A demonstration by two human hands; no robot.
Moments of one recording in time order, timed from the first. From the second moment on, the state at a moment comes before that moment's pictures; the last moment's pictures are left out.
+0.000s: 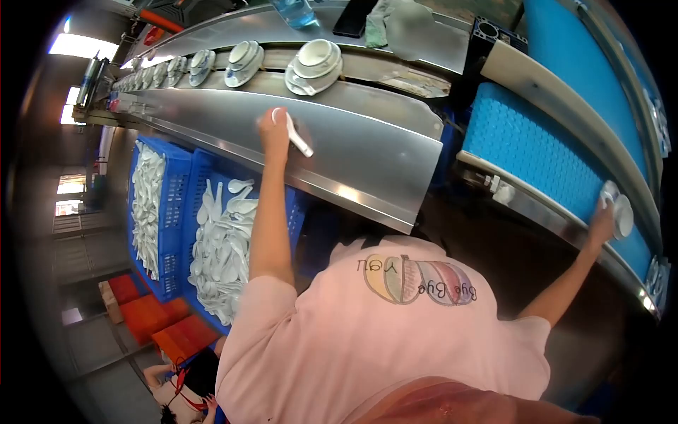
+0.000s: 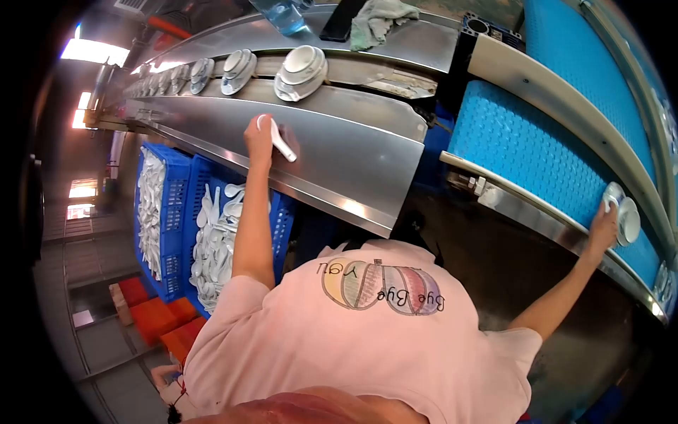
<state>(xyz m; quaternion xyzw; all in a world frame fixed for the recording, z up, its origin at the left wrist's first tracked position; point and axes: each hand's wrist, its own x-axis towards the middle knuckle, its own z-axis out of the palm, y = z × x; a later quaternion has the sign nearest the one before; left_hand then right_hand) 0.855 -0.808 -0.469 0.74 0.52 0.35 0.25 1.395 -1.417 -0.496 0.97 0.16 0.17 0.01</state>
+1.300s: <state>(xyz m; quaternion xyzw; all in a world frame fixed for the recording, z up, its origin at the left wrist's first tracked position) 0.866 -0.780 -0.411 0.55 0.55 0.34 0.53 1.106 -0.767 -0.448 0.70 0.52 -0.25 -0.41</state>
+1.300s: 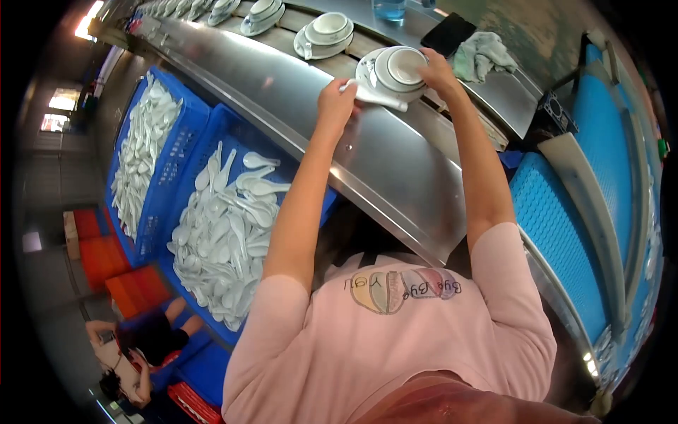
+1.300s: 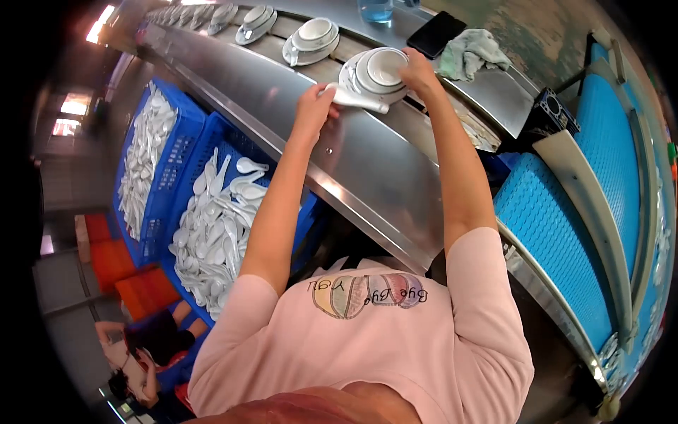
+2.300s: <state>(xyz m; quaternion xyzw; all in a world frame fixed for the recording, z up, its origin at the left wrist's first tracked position) 0.645 -0.880 -0.427 0.78 0.57 -0.18 0.18 1.038 -1.144 -0.666 0.82 0.24 -0.42 -0.31</state>
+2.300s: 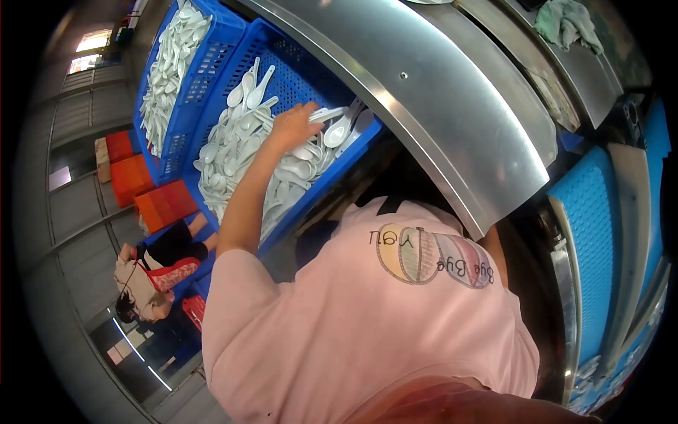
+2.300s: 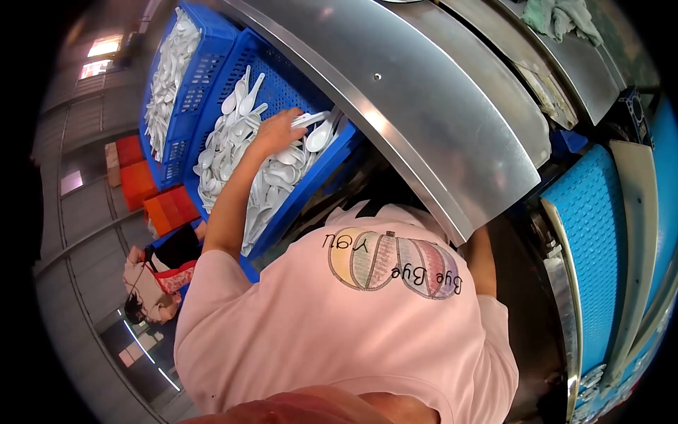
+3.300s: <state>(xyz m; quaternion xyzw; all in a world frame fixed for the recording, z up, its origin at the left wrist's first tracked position) 0.660 -0.888 -0.450 0.70 0.71 -0.07 0.06 1.124 -1.151 -0.376 0.66 0.35 -0.48 -0.47</state>
